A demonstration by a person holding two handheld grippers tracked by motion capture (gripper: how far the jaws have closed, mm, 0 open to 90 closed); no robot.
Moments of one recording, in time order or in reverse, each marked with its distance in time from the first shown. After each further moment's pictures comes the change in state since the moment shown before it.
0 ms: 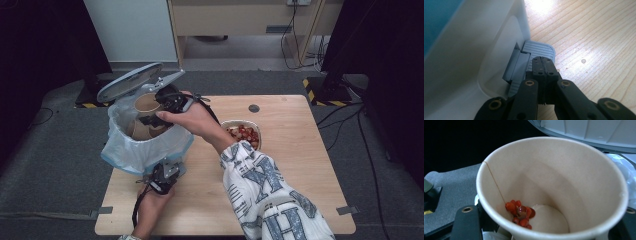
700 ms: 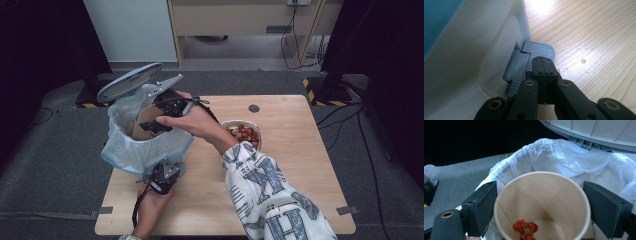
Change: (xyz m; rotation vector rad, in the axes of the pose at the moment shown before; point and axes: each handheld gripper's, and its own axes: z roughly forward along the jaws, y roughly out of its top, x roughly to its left) left arm 0.000 0.000 0.000 0.000 0.000 0.000; right arm 0.005 -0.006 0.002 0.004 -0.005 -0.051
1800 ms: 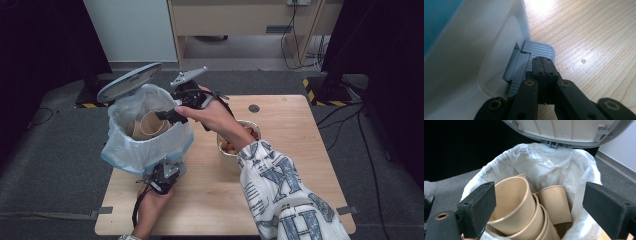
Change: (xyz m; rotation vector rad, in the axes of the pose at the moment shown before) left arm 0.000 0.000 0.000 -0.001 -0.002 0.000; right arm -0.026 -0.014 -0.040 -0.066 -0.057 0.103
